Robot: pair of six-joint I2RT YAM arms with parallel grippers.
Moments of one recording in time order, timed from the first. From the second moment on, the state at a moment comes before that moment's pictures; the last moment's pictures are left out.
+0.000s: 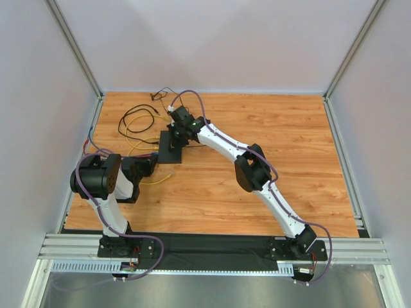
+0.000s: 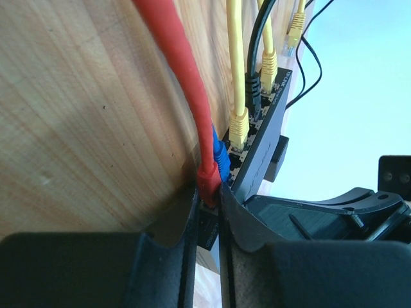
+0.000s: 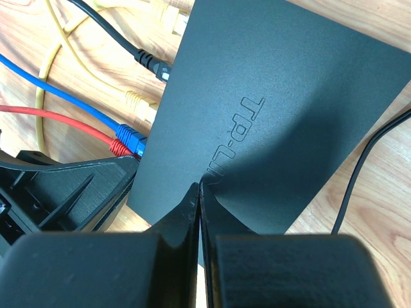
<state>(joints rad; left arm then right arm) -0.03 1.84 0.29 1.14 0.08 -1.48 0.77 2.63 2.43 -0.67 -0.19 0.52</state>
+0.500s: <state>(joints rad) -0.02 1.87 0.28 1.19 0.08 -1.50 0.77 2.64 2.48 -0.73 -0.18 0.52</state>
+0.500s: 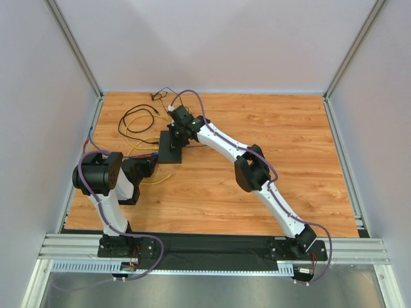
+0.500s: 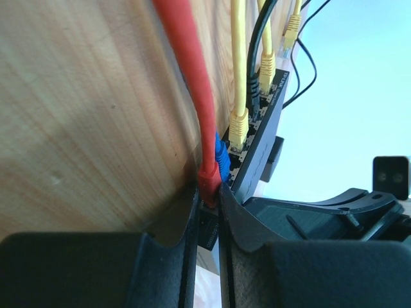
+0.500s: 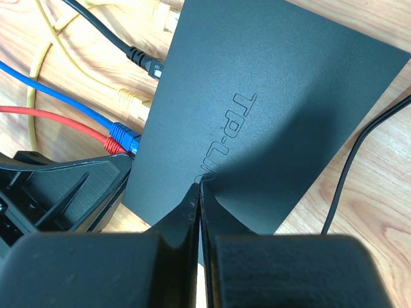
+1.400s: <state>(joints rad) 0.03 1.48 0.29 0.89 0.04 -1.27 0.77 2.65 2.49 -0.74 -0.18 0.50</state>
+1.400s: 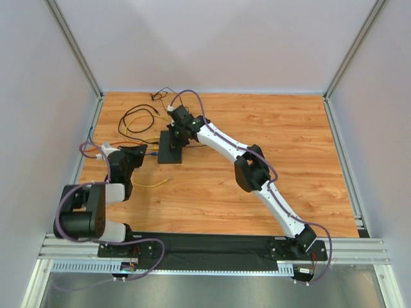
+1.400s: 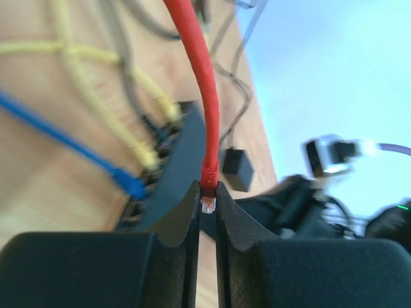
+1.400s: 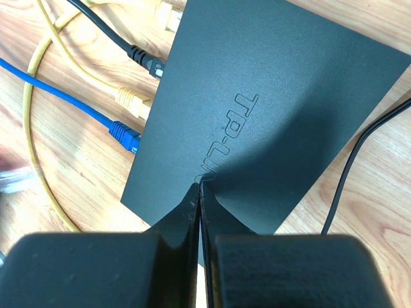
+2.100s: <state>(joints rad) -0.04 0.93 0.84 -0.09 0.25 -0.63 0.75 2.50 2.18 -0.54 -0.24 0.43</state>
